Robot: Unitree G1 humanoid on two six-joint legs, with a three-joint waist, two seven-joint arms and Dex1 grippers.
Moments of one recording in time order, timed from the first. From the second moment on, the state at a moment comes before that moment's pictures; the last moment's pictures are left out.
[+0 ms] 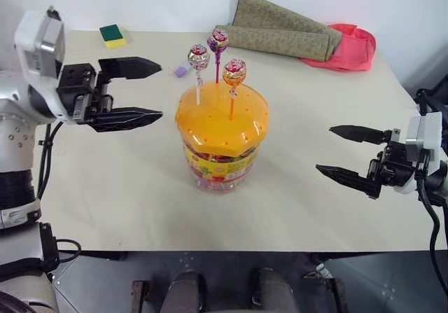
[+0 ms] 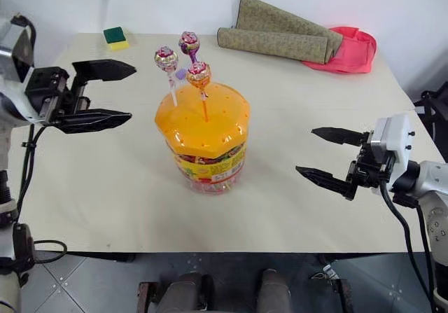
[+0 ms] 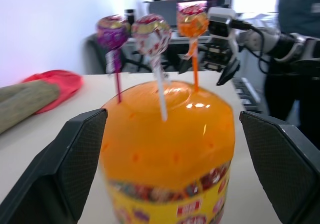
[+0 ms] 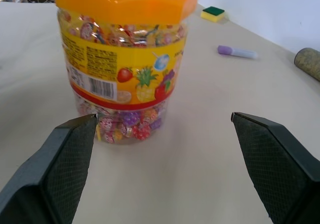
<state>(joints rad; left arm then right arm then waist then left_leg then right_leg) -0.87 0.85 0.19 0.09 -0.74 0.57 -1.35 -0.18 -0.86 -0.40 -0.36 0.74 0.43 1.09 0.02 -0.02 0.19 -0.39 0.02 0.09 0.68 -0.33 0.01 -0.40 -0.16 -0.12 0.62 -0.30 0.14</state>
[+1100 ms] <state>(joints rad) -1.17 0.62 0.16 0.28 -0.70 0.60 -1.22 -0.28 -0.87 -0.47 -0.45 0.92 0.51 0.87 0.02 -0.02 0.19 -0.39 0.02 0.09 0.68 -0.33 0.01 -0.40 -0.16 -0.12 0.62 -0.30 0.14</state>
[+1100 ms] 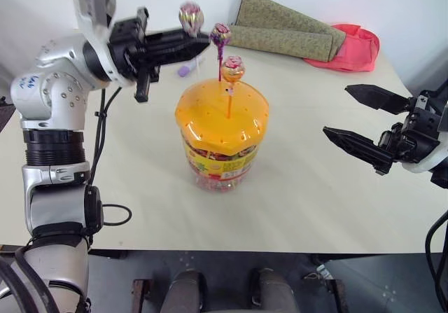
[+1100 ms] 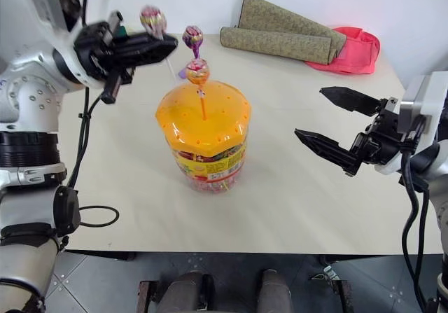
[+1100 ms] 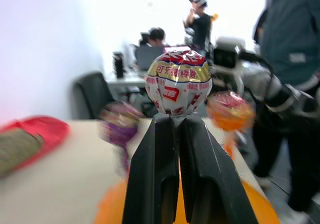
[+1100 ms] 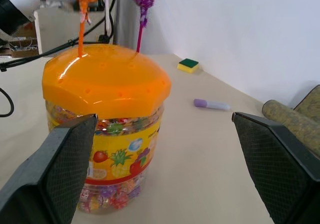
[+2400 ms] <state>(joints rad) -0.85 1.07 -0.13 0.47 -0.27 1.29 -0.78 -0.26 -0.87 -0.40 -0.38 0.84 0.50 1.02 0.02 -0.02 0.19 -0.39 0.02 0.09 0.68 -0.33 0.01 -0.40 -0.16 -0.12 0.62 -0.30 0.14</state>
